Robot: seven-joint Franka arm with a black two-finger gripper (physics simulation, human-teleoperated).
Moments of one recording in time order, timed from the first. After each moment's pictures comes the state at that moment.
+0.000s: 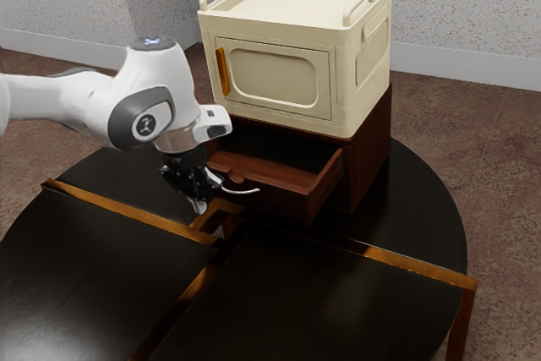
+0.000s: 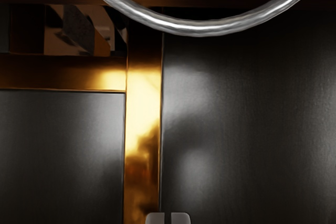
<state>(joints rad) 0.15 -0.09 -0.30 -2.19 -0.02 2.15 -0.16</state>
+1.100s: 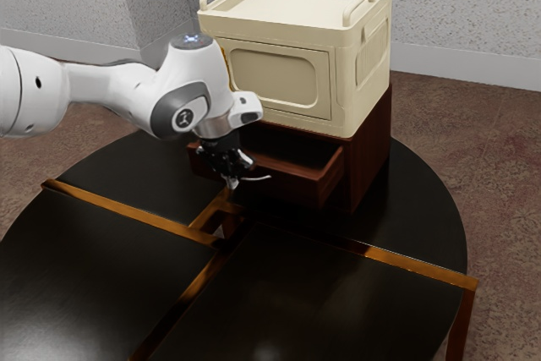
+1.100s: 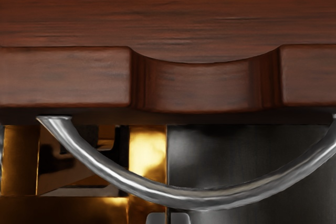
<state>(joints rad) 0.14 0.20 -0.30 -1.93 0.15 2.25 -0.23</state>
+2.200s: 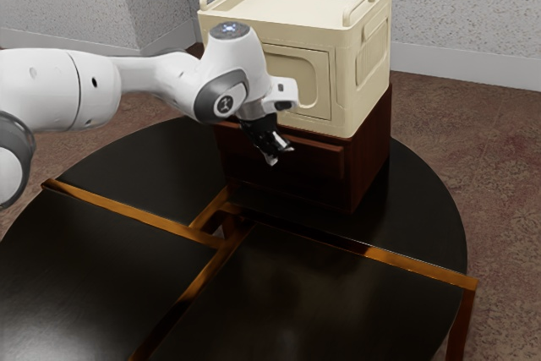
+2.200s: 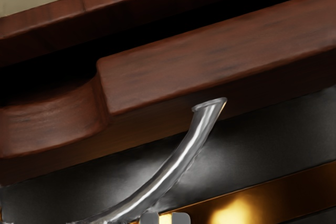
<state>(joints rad) 0.08 0.48 -0.29 -1.57 0.22 2.25 0.01</state>
